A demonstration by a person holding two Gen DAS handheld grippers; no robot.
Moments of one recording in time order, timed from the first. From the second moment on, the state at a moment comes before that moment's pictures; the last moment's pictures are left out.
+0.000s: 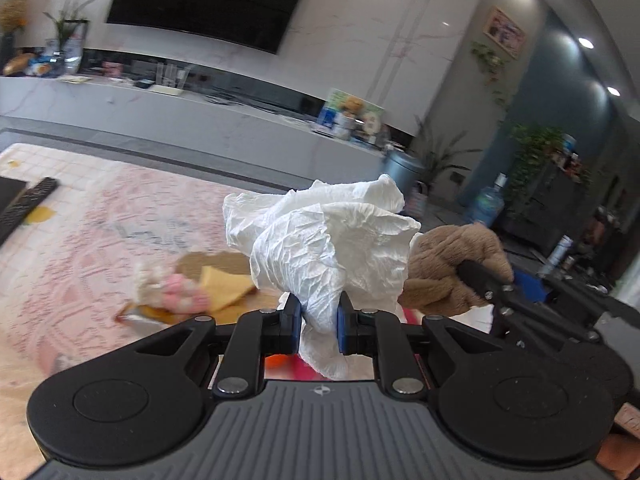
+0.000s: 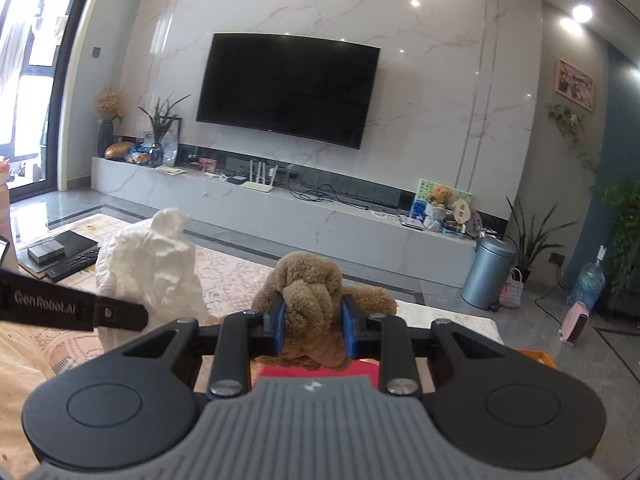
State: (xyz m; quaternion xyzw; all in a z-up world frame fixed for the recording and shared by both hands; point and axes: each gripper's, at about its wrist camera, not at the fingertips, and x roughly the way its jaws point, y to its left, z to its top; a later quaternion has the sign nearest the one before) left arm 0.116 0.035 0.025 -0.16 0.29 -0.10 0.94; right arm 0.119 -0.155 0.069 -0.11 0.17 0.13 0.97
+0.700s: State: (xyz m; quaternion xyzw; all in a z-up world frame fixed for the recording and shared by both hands) left arm 0.251 -0.133 -0.004 0.00 0.43 -0.23 0.87; right arm 0.186 -0.291 0.047 -0.09 0.24 0.03 0.97
